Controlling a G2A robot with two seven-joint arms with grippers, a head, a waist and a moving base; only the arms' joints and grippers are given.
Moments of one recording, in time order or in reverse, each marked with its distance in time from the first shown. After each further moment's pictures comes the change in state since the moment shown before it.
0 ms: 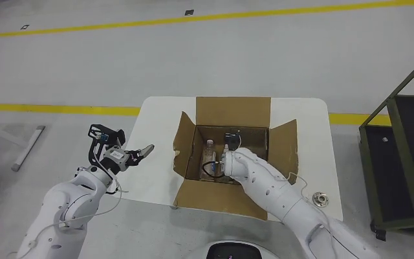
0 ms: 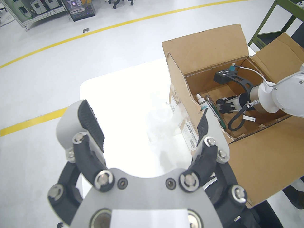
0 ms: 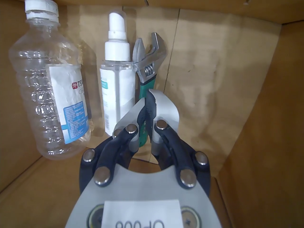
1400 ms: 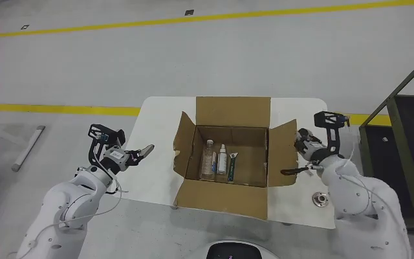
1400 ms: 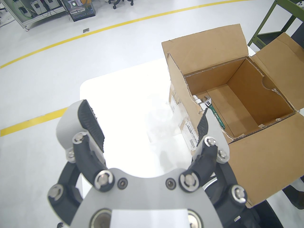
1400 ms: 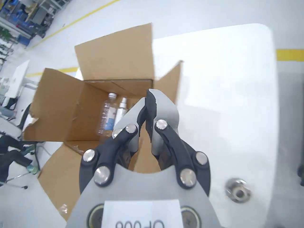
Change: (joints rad) left arm 0.000 0.000 0.000 0.000 0.000 0.000 0.000; right arm -0.754 0.248 1.062 -1.239 -0.284 -0.453 0.152
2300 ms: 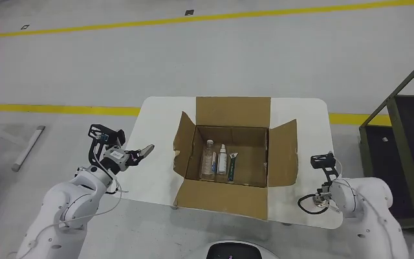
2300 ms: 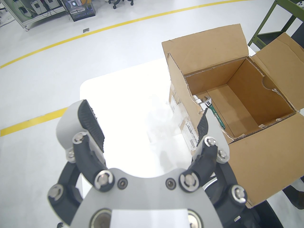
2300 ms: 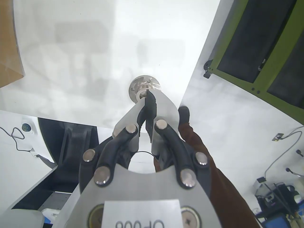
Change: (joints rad) left arm 0.000 0.000 0.000 0.000 0.000 0.000 0.000; right arm -0.002 0.055 -0.005 0.254 -0.366 -0.249 0.565
